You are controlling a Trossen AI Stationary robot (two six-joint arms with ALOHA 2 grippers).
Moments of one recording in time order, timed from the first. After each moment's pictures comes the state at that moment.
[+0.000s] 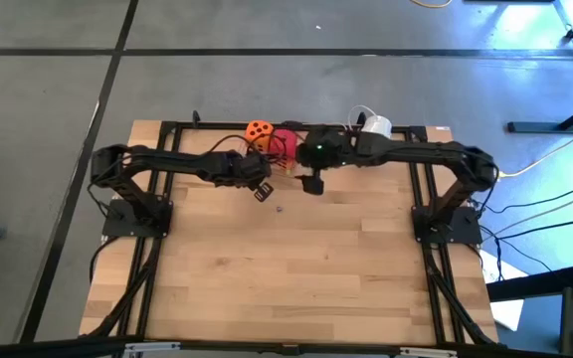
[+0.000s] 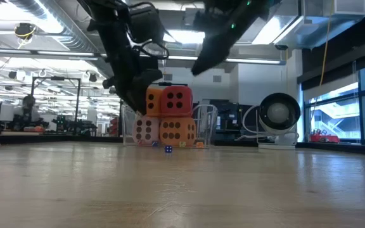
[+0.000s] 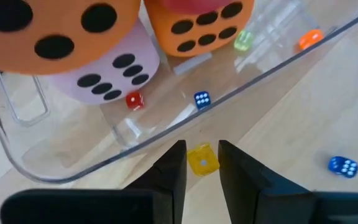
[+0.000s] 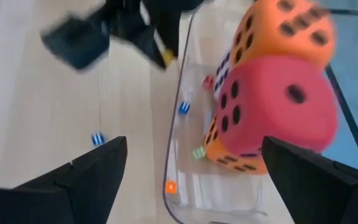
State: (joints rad) left arm 0.28 1.54 1.04 -0.55 -0.37 -0.48; right arm -0.22 1.67 1.36 -0.51 0.03 -0.24
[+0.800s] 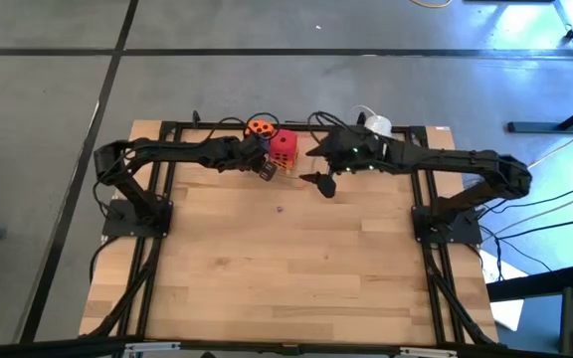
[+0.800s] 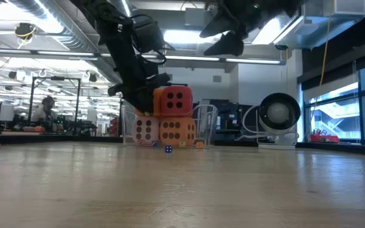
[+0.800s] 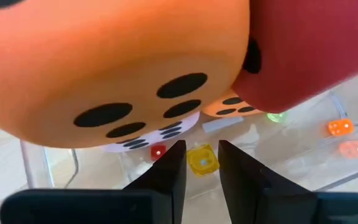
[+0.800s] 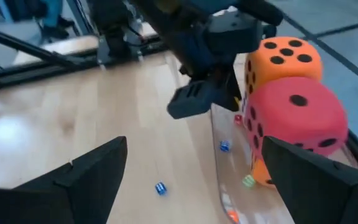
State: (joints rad) left arm 0.44 1.57 1.04 -0.38 -0.32 -0.51; right arm -0.21 1.40 1.10 -0.22 -0.08 0.09
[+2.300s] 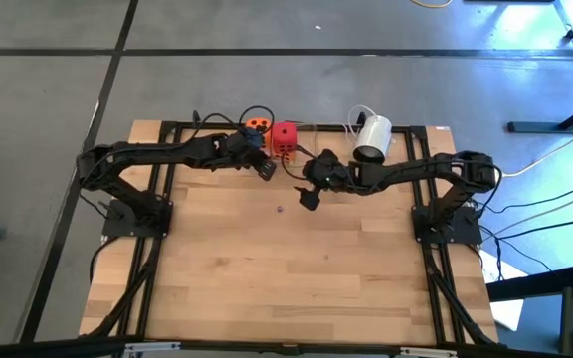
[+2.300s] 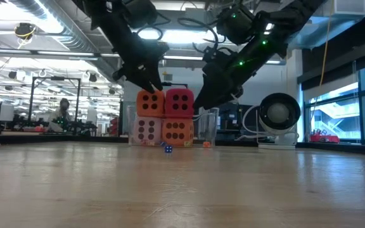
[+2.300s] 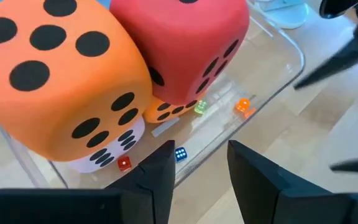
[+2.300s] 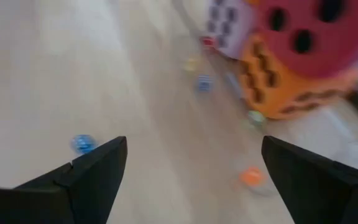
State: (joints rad) left arm 0.41 1.42 1.04 -0.34 -0.24 -0.46; right arm -0.14 1.66 0.92 0.03 0.26 0.10
